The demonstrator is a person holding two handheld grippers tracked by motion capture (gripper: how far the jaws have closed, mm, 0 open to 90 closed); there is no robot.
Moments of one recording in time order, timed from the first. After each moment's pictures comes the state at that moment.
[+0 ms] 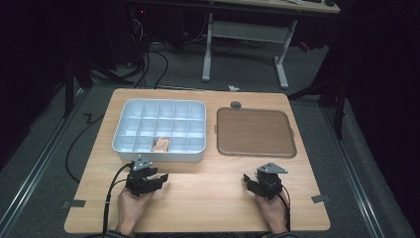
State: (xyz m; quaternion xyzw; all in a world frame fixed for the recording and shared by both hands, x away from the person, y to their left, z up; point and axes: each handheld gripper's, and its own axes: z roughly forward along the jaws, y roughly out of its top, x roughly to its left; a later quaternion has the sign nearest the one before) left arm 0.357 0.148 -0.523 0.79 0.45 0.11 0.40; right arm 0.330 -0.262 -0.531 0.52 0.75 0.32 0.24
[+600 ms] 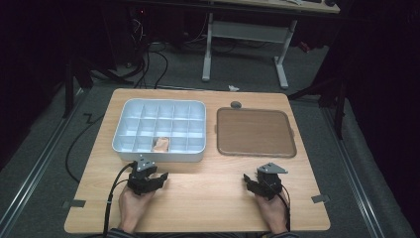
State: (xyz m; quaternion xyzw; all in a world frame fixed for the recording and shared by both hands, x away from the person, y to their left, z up) left arm 0.360 0.144 -0.528 0.79 0.45 0.15 0.38; right arm 0.330 -0.262 -0.531 0.52 0.75 0.32 0.24
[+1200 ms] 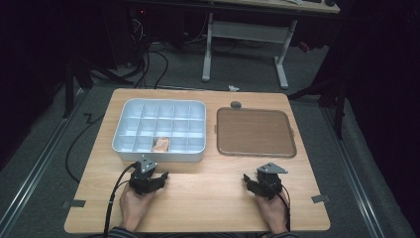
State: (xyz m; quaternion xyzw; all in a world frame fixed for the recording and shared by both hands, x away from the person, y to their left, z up) left arm 0.361 0.139 -0.536 0.80 0.44 0.19 0.37; right arm 0.330 -0.262 -0.531 0.52 0.75 0.32 0.24
